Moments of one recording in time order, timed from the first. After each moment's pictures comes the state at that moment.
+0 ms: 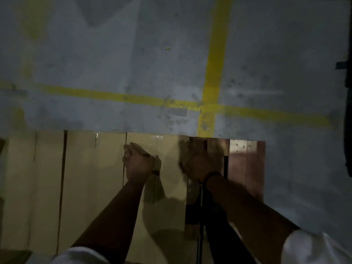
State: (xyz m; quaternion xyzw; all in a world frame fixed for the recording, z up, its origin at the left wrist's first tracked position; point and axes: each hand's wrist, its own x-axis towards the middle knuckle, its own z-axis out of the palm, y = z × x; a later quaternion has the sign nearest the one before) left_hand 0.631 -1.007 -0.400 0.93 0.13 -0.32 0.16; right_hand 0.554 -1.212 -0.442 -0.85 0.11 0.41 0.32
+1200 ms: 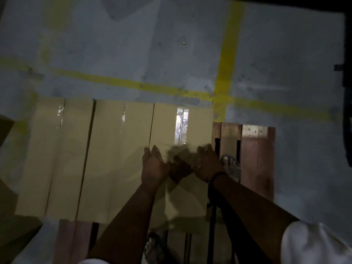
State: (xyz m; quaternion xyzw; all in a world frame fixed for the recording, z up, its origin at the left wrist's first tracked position) left_hand 0.512 -0.886 -0.395 0.90 0.08 -0.38 0.21; right_hand 0.454 -1.091 -0.408 -0.88 0.16 0.36 0.27
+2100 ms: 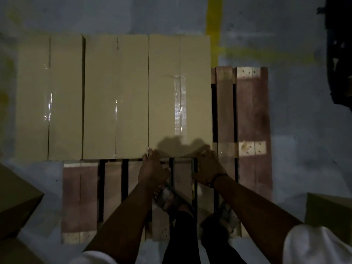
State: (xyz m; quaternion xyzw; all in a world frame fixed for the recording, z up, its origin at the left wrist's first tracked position) left_hand 0.280 -0.744 -0.419 0.88 -0.05 -0.45 0.15; right_hand 0.188 -0.953 -0.434 -0.86 0.17 0.42 0.24
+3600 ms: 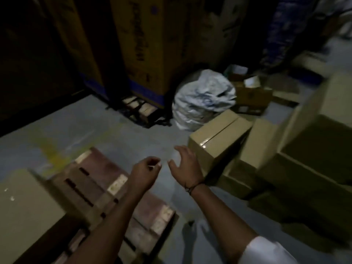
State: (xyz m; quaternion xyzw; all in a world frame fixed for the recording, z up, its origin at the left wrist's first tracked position) left_hand -0.259 -1.030 -0.023 0.73 -0.51 -0.31 0.33; right_hand -0.427 -1.071 0.001 -0.72 0.56 -0.27 0.29
